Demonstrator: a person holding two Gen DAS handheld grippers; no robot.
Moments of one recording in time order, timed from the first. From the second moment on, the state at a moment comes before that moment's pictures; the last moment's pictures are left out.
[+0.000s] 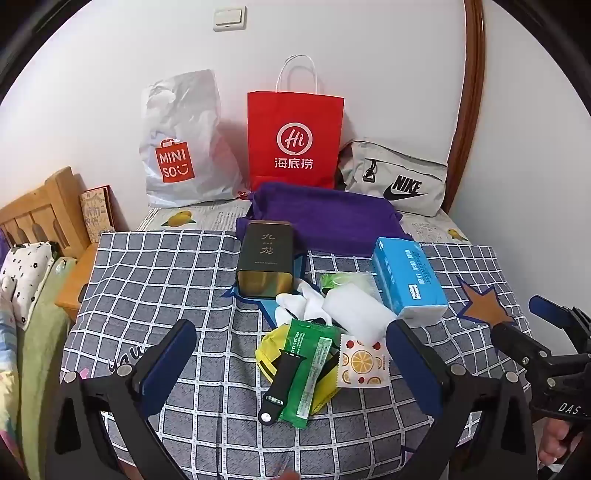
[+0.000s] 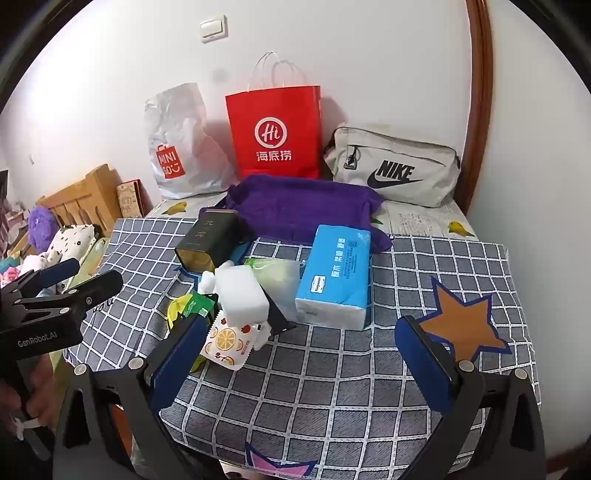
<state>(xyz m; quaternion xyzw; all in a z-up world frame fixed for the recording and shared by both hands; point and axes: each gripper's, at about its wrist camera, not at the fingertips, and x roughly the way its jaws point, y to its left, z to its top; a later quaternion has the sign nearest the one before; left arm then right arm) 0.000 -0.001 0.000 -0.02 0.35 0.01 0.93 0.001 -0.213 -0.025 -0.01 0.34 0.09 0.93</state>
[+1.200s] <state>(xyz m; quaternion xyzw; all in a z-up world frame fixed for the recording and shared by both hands) -0.006 0.007 0.001 -0.03 0.36 0.01 0.93 -0.010 -0.201 -0.018 -0.01 0.34 0.09 0.94</state>
